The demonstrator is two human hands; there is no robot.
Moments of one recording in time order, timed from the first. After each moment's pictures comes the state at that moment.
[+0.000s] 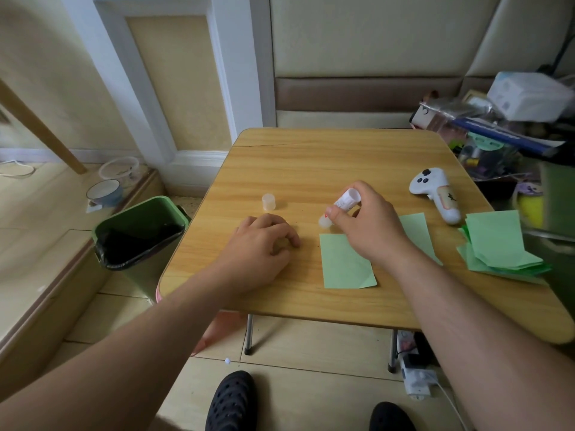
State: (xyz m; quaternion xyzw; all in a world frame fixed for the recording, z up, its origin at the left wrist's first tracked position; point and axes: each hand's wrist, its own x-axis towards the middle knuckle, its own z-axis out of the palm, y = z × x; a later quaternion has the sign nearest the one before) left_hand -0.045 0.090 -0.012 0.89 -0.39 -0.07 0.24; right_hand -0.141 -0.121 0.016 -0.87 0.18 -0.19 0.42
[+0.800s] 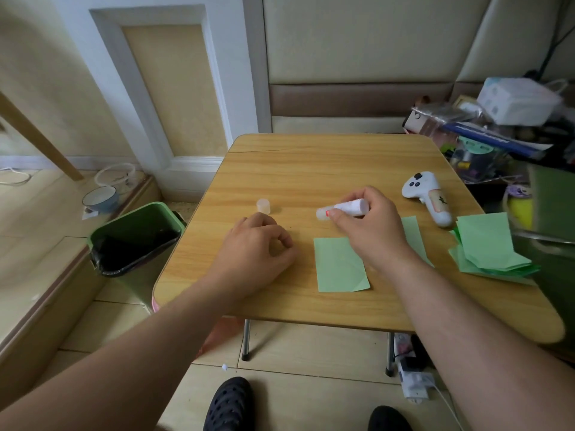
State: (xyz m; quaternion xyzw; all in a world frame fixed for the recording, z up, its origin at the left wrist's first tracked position) left_hand -0.054 0.084 -0.003 0.89 -0.37 0.01 0.26; right_hand -0.149 -0.120 0.015 -0.78 0.24 -0.25 0.52
